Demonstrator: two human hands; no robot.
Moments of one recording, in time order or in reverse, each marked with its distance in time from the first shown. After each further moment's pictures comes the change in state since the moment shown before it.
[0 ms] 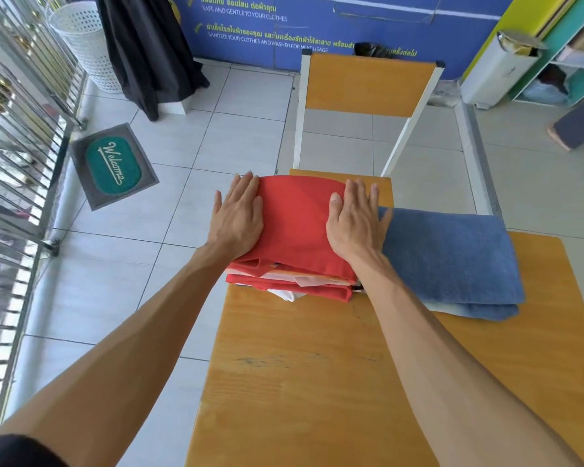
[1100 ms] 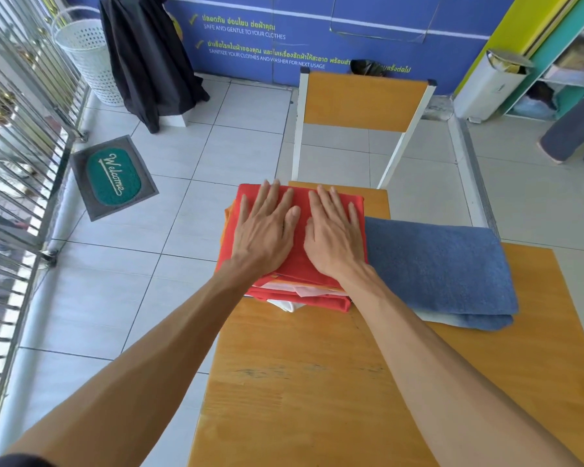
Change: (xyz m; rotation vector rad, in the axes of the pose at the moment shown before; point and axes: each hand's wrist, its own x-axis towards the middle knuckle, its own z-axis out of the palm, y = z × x) left_hand -0.012 0.049 0.002 0.169 -0.005 0.148; right_hand -0.013 -0.022 0.000 -0.156 0.005 -0.344
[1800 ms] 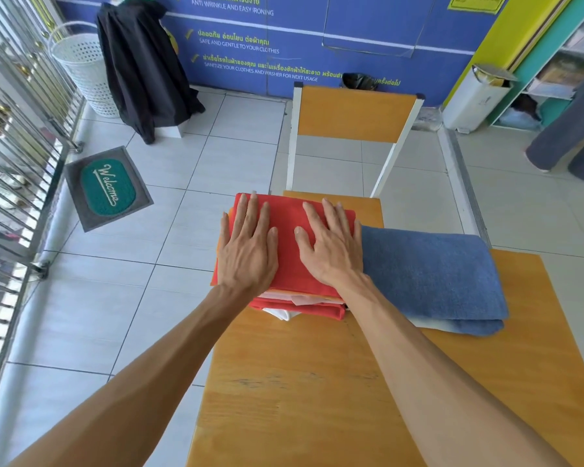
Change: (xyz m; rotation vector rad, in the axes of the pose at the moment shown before) left_hand -0.022 -0.014 0.010 0.067 0.157 -0.057; right_hand -0.002 0.011 0.010 0.040 -0.024 0.104
